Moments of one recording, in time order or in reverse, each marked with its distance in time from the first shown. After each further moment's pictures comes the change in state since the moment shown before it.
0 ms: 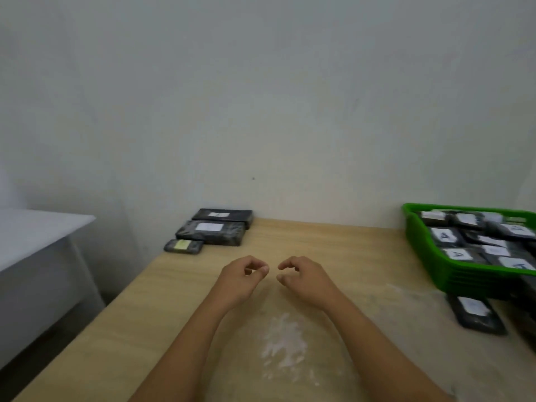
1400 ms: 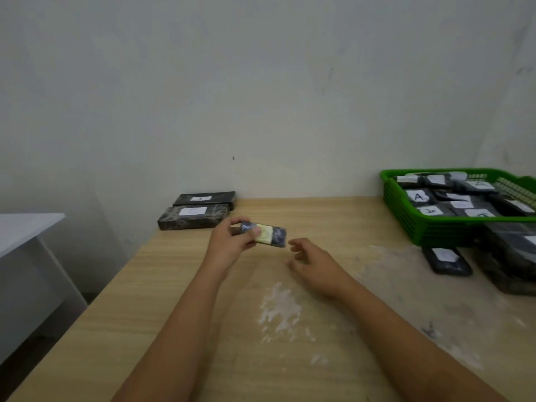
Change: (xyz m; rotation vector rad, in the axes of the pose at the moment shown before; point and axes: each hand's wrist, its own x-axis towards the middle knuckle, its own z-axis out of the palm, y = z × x) left_hand 0.014 0.015 -0.003 -0.679 0.042 -0.052; right_hand -0.042 0.022 0.004 0.128 0.045 0.033
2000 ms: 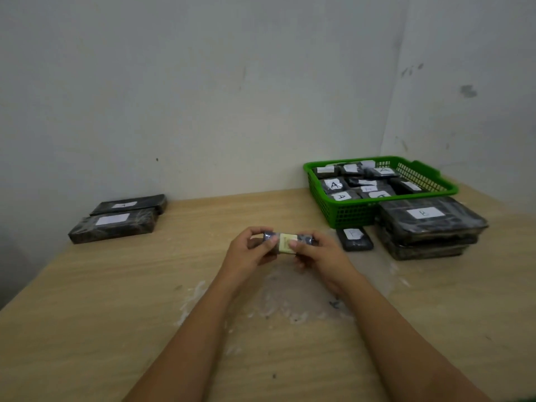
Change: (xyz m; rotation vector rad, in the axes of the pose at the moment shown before) left_hand -0.068 -0.028 0.166 -0.078 -0.353 -0.038; right_hand -0.075 0.084 -0.097 0.826 0.310 0.157
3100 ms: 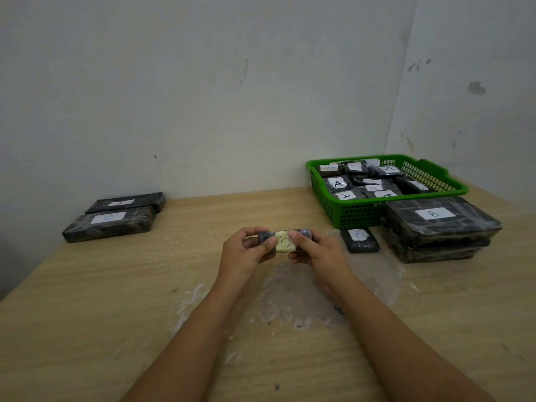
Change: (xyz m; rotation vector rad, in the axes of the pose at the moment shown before) left_hand 0.003 -0.002 -0.002 -0.065 0.128 0.041; right_hand 0.005 0.002 0.016 0.073 0.061 -0.078
